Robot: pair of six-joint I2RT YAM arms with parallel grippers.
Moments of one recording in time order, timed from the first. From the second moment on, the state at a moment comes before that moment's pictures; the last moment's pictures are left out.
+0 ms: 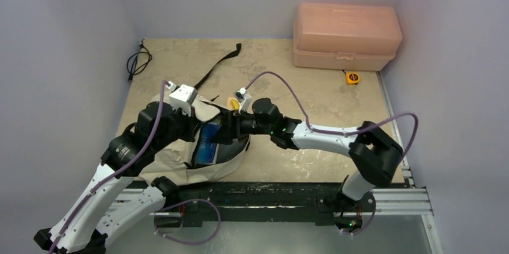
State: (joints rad) left arm -0.61 0.69 1.00 -0.83 -0.06 -0.23; right arm 0.99 1.67 0.93 0.41 -0.38 0.87
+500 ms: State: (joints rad) left arm -0.61 0.58 1.07 -1.02 -0.56 -0.31; right arm 0.75 1.28 0.93 0.09 -0.20 0.64
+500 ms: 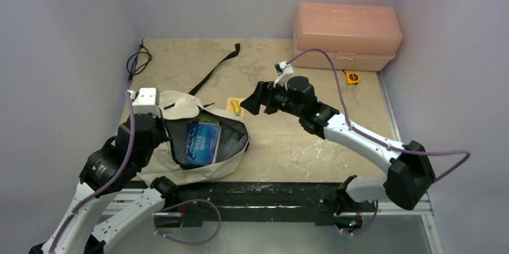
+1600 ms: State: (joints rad) left arm -0.61 0.66 1.07 -0.95 -0.27 -0.20; right arm 0.89 2.22 1.65 -0.29 0.40 0.33
